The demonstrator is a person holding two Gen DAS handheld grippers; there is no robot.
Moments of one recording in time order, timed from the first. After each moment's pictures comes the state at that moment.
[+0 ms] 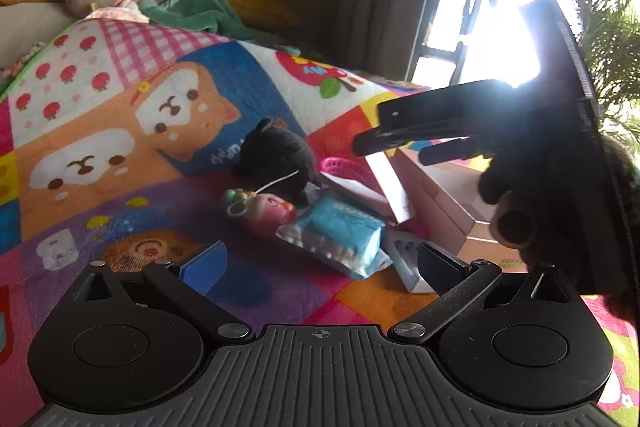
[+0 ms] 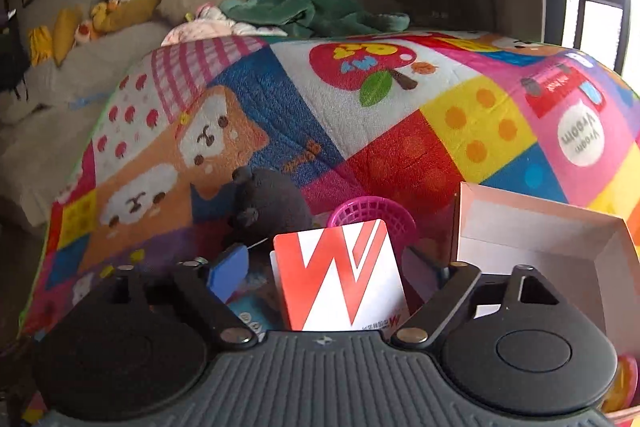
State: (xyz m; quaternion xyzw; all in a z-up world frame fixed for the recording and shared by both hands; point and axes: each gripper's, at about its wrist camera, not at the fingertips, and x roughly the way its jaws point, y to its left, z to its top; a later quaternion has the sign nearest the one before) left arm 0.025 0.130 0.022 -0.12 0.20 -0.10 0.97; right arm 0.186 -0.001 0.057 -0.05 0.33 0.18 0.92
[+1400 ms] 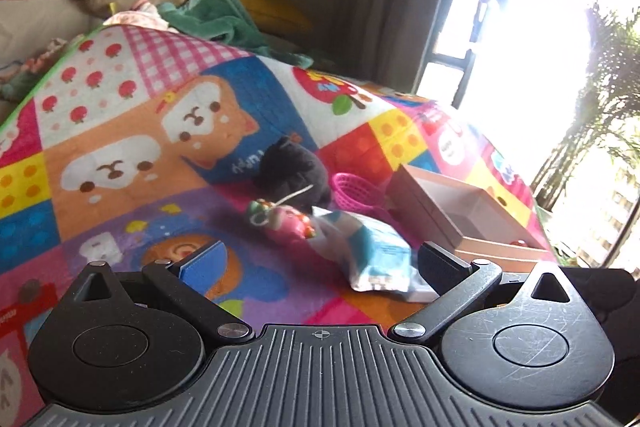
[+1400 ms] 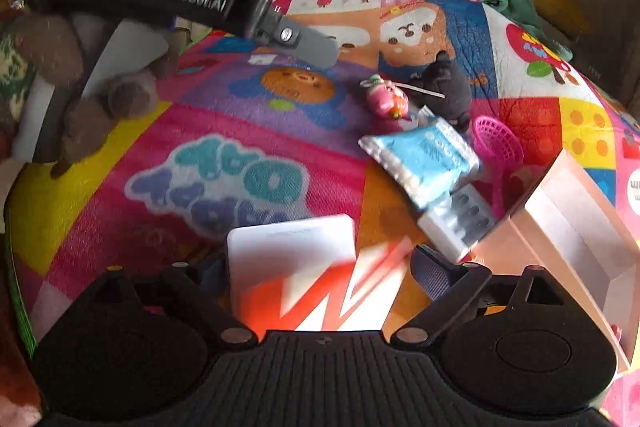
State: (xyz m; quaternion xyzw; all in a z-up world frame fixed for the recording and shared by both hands) left arm -0.005 0.146 0.056 -0.14 0.21 -0.10 0.96; right arm -0.010 -0.028 0.021 -0.28 0.33 0.36 0.83
